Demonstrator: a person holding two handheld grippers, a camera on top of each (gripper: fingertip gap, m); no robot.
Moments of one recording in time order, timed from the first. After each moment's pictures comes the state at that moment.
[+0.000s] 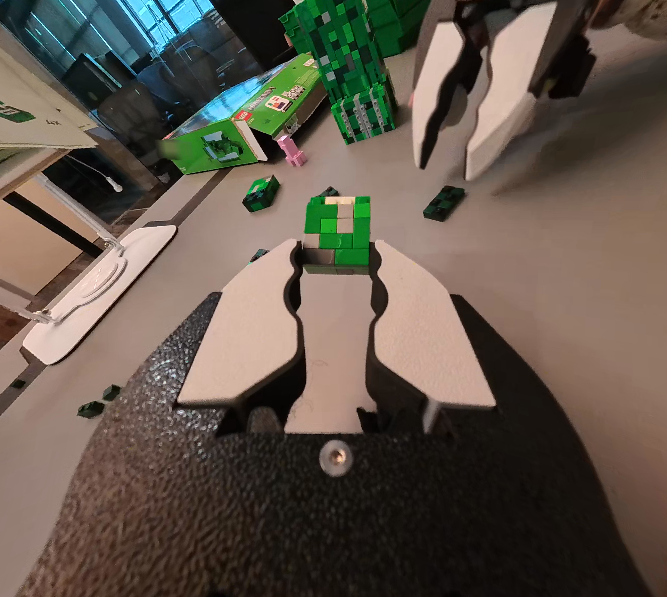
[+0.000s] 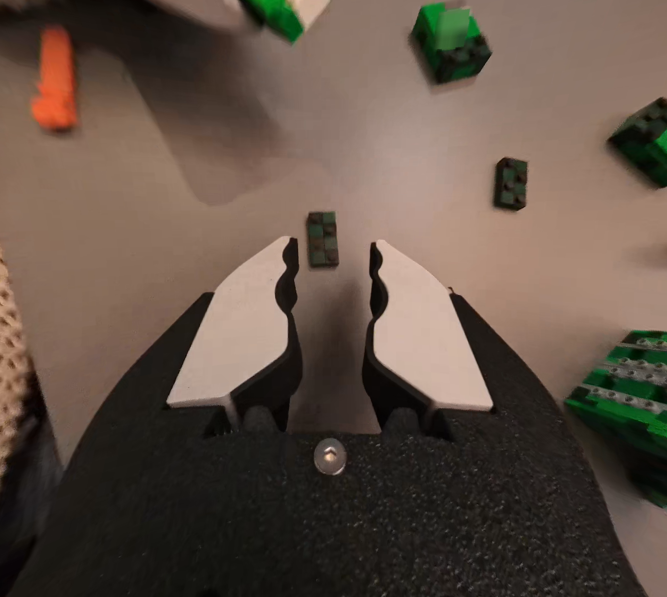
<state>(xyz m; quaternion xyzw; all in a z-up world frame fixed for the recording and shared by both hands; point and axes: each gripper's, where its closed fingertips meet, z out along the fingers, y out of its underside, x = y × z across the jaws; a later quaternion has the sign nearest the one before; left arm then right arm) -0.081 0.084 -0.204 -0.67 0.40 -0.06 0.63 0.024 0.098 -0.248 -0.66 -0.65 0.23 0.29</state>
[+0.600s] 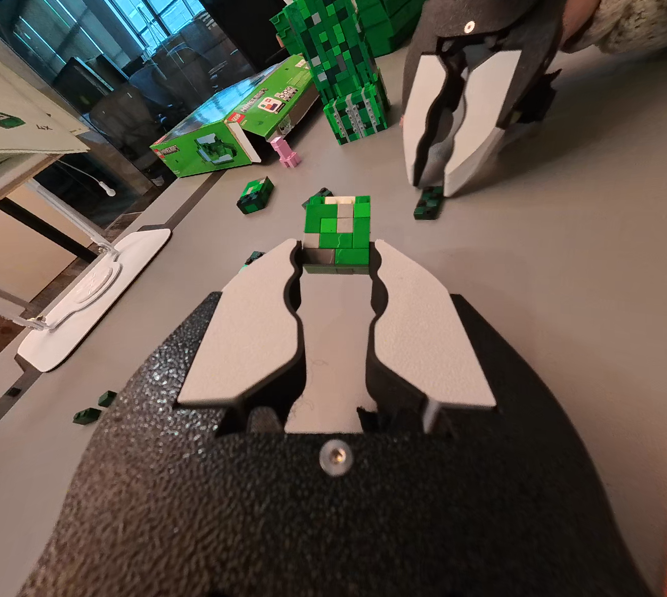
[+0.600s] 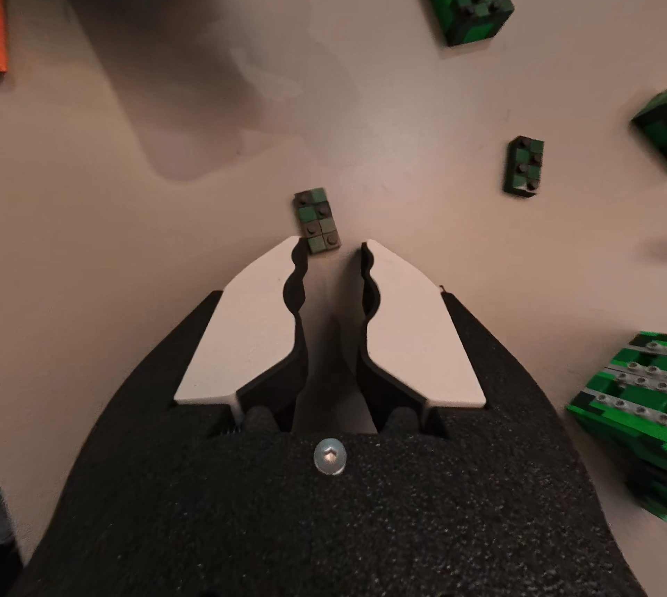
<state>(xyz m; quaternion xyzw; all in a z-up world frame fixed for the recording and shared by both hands) -0.079 0.082 -0.205 -0.67 0.41 -0.06 0.62 0.026 0.107 -0.269 -0.66 -0.66 0.20 0.28</state>
